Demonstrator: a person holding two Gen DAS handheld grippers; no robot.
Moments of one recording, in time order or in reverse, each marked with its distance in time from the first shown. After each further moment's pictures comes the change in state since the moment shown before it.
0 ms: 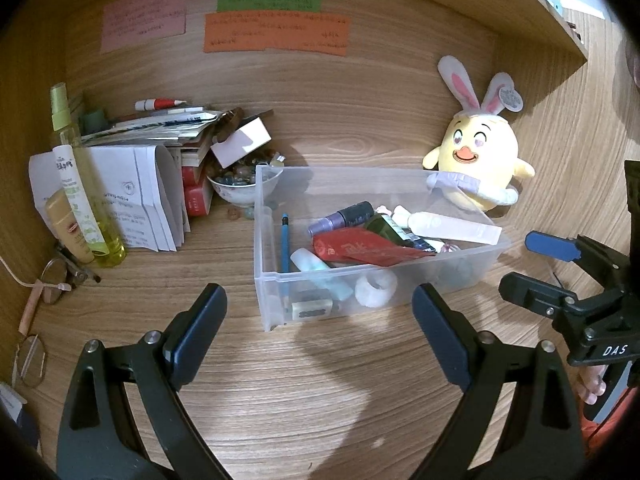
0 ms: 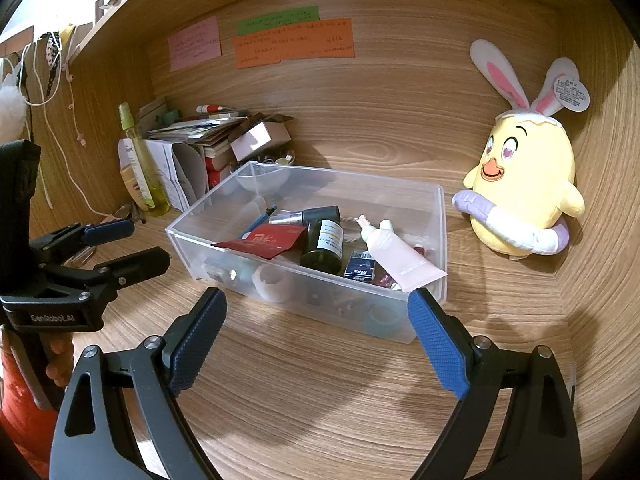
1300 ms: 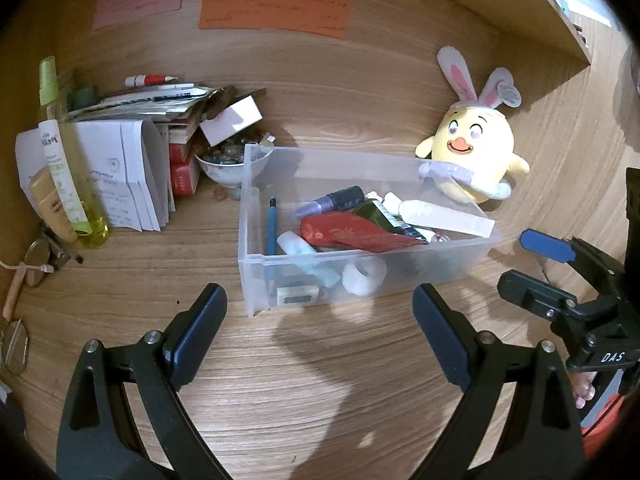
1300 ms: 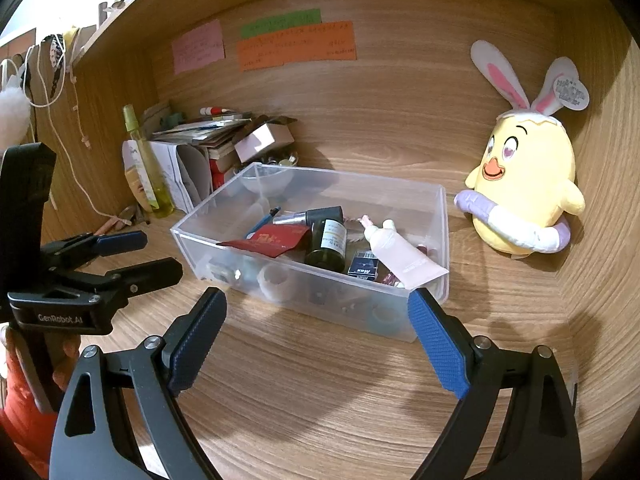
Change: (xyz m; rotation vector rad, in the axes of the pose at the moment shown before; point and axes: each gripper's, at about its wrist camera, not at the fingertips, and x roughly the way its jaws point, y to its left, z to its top) left arm 0.008 0.001 -0.002 -0.043 0.061 -0.050; right arm -0.002 0.003 -0.002 0.007 -0.003 0.006
